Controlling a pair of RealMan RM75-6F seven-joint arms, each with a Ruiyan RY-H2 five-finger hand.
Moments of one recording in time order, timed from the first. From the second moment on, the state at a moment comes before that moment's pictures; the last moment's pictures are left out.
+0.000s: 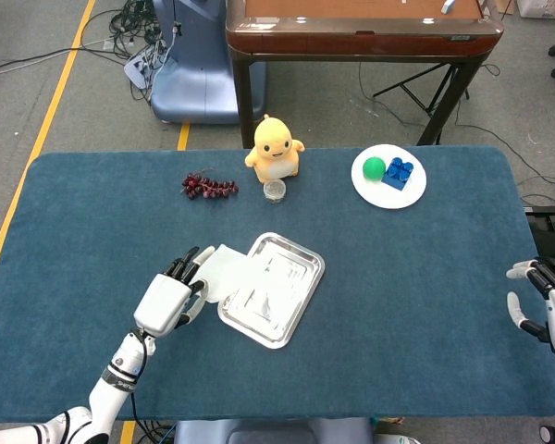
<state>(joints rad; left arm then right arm) -0.53 -1.59 -0.06 -1.49 1.57 1.34 0.26 0.06 -1.03 0.11 -1.63 -1.51 1.57 0.10</state>
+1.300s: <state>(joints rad) -0.56 -1.68 0.02 -1.37 1.76 1.31 0.34 -0.01 -1.00 0.08 -1.66 -1.64 1.71 0.15</state>
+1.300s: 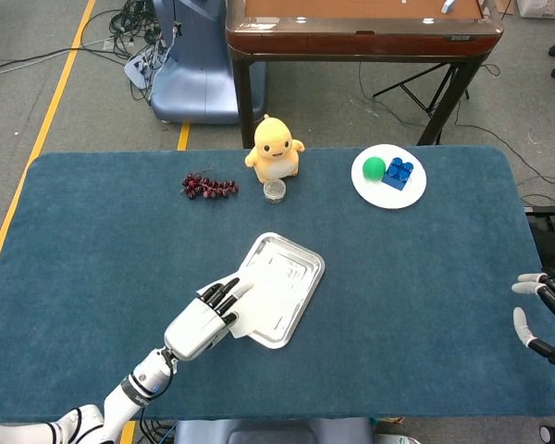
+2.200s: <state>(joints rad) -0.56 -1.73 0.00 -1.43 1.67 1.19 0.51 -0.04 -1.00 0.07 -1.65 -1.68 1.77 0.17</state>
